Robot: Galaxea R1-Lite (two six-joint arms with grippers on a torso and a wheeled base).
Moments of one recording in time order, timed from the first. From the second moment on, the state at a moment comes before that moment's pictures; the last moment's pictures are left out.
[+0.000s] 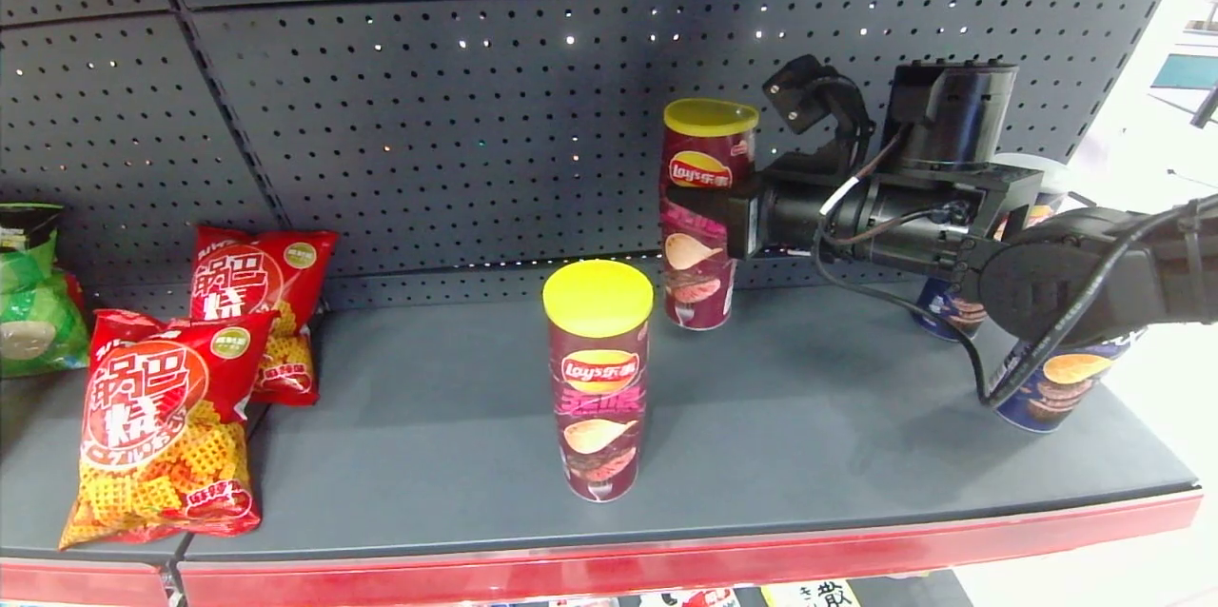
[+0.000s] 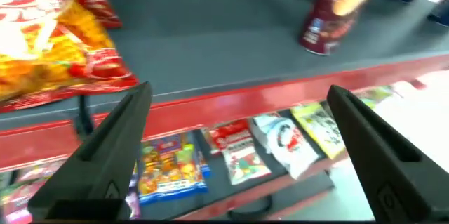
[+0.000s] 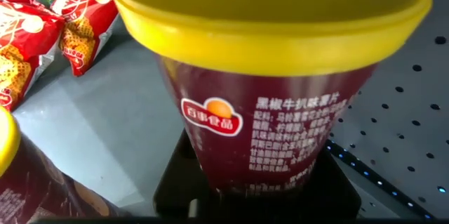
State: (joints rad) left arm 0.07 0.11 0.00 -0.05 -0.45 -0.13; right arm 0.52 1.87 -1.26 -0.51 0.32 -0.13
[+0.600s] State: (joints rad) left arm 0.01 0.04 0.00 -0.05 -0.17 -0.05; right arm 0.52 1.87 -1.26 -0.51 0.32 -0.13
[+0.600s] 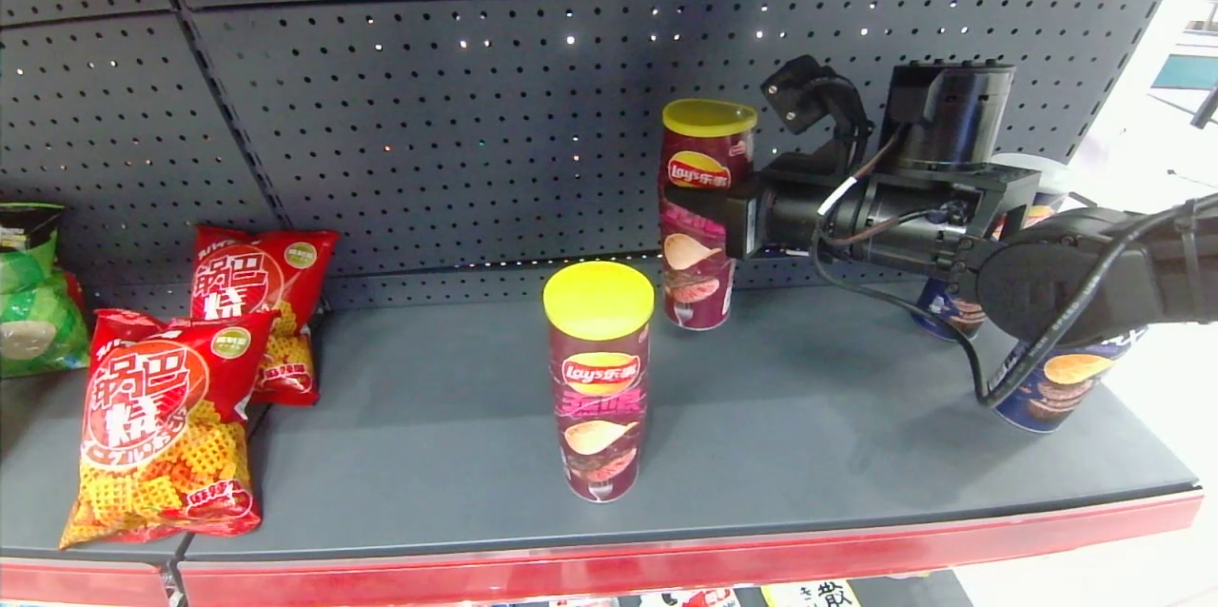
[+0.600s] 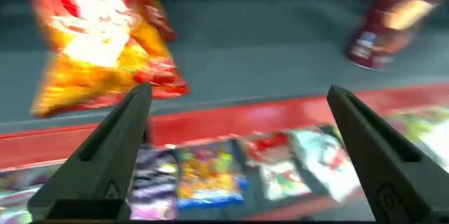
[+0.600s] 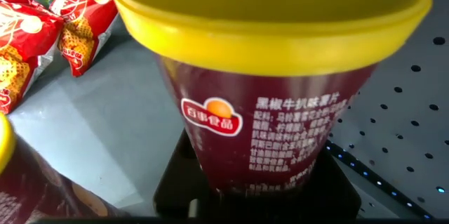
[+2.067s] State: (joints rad) left arm 0.00 0.01 0.00 0.01 0.00 -0.01; right arm 0.51 1.82 -1.21 -0.52 0.31 -0.13
